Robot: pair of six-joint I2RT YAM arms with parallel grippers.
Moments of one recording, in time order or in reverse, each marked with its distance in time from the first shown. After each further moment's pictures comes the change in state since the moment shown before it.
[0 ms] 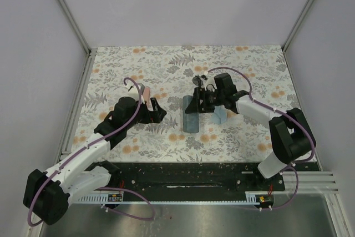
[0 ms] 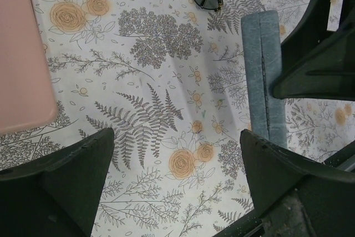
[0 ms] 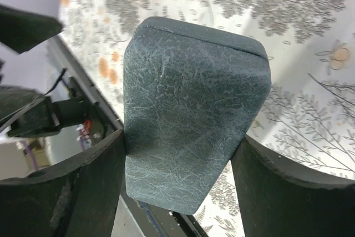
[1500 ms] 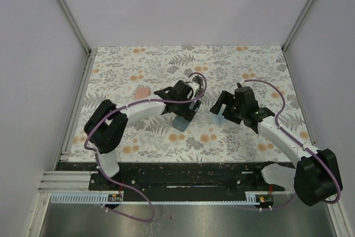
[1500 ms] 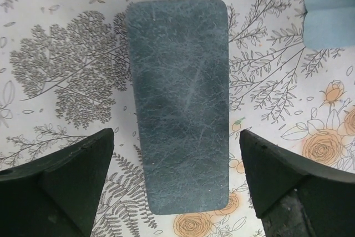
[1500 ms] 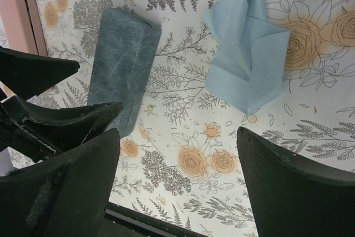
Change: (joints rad) left arm -0.237 0.867 0.624 -0.211 -0.088 0.326; right arm -0.072 -0.416 -0.241 -0.189 0.593 0.253
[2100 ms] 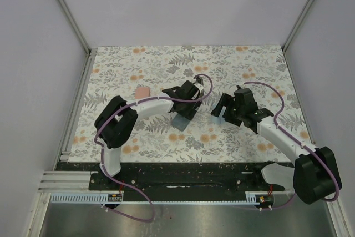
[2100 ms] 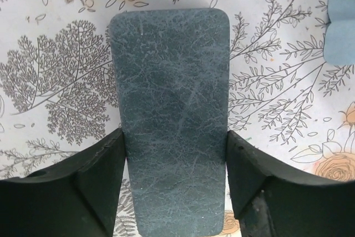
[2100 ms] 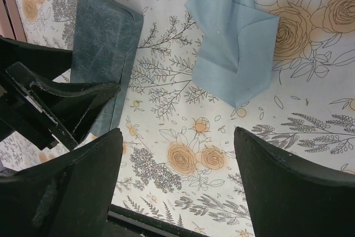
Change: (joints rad) left arm -0.033 0.143 0.123 -0.079 -0.051 0.008; right arm -0.006 0.014 -0.033 -0.007 -0.004 -0.003
